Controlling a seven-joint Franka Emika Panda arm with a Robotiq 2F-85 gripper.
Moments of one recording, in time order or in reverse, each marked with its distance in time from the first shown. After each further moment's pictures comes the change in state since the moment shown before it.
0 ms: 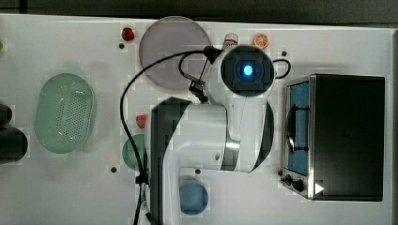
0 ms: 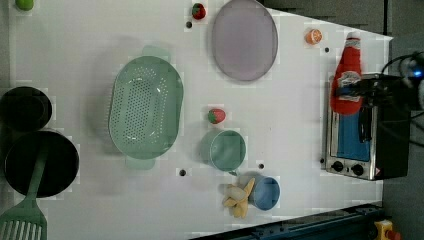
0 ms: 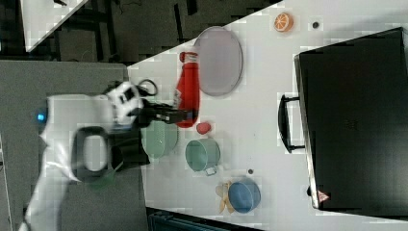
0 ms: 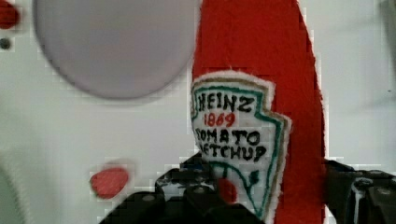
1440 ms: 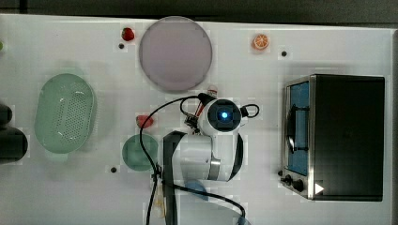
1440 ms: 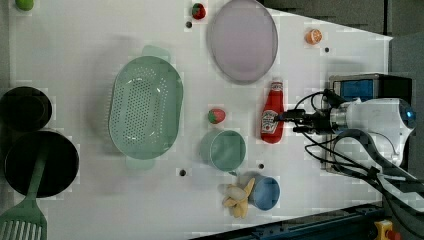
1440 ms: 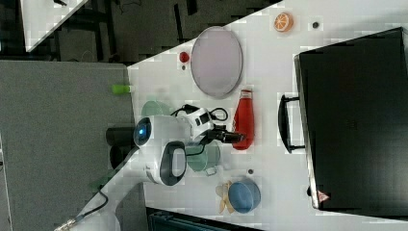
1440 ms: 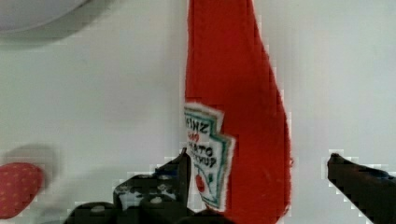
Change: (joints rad) arm 0.001 0.205 0.011 -0.320 0.001 0.438 0.023
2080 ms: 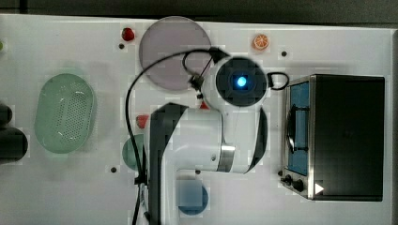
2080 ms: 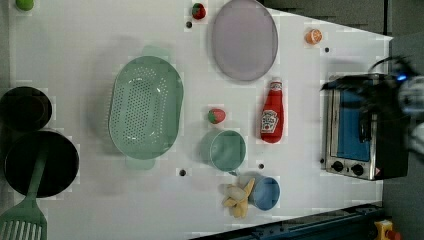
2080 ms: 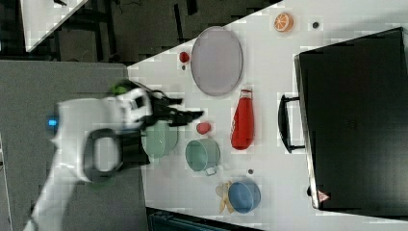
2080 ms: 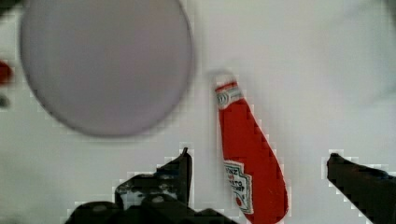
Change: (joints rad) arm 0.002 -0.204 -0.004 0.311 -0.003 -0.363 0.187
